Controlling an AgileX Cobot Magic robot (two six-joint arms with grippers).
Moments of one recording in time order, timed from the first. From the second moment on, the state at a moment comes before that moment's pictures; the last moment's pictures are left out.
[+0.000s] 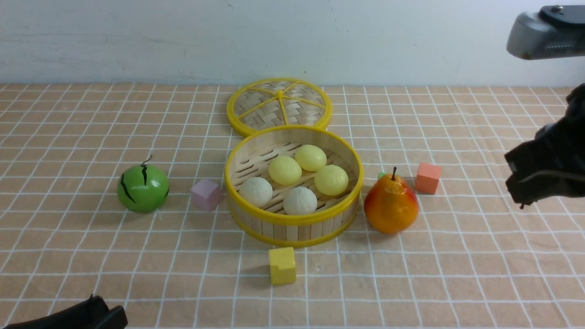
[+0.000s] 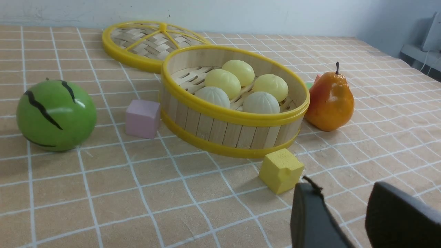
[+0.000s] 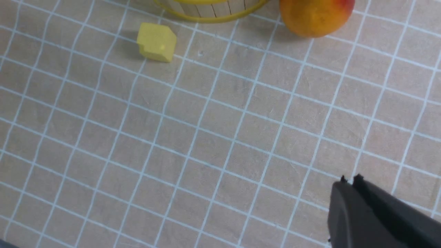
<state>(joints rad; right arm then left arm) 0.43 1.21 -1.35 0.10 1.25 0.10 -0.54 0.38 -0.04 -0.06 -0.14 -0.16</state>
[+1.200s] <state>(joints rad) 0.05 -0.01 0.02 0.06 0.39 0.08 -0.54 0.38 -0.04 -0.06 -0.13 -0.16</state>
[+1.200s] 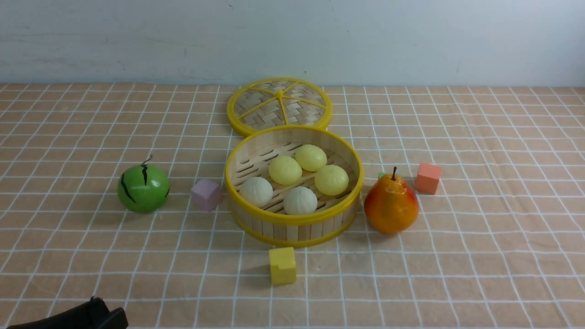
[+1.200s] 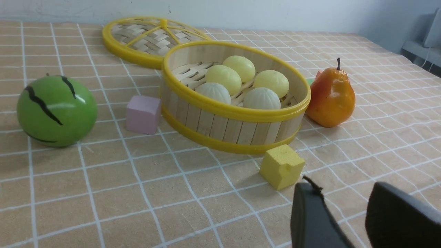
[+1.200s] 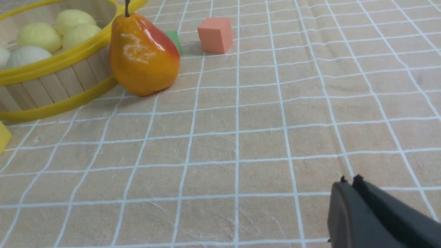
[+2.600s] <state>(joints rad) 0.05 -0.01 0.02 0.07 0.39 0.08 -0.09 -0.01 0.03 -0.13 0.37 -0.20</state>
